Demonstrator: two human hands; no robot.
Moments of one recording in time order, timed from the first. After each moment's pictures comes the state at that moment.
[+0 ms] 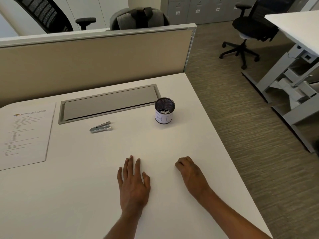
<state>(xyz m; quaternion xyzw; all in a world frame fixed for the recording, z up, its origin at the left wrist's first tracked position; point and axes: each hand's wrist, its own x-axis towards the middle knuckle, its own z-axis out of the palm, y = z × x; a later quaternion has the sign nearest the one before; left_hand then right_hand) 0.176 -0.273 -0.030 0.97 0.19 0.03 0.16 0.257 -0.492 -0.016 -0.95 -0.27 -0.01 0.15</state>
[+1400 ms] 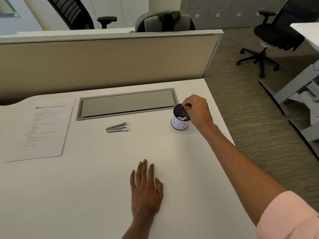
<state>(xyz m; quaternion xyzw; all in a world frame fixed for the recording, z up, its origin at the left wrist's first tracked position) 0.178 -0.273 -0.032 0.97 0.18 0.02 0.16 0.467 -0.394 0.115 -0.93 -0.17 -0.07 0.32</state>
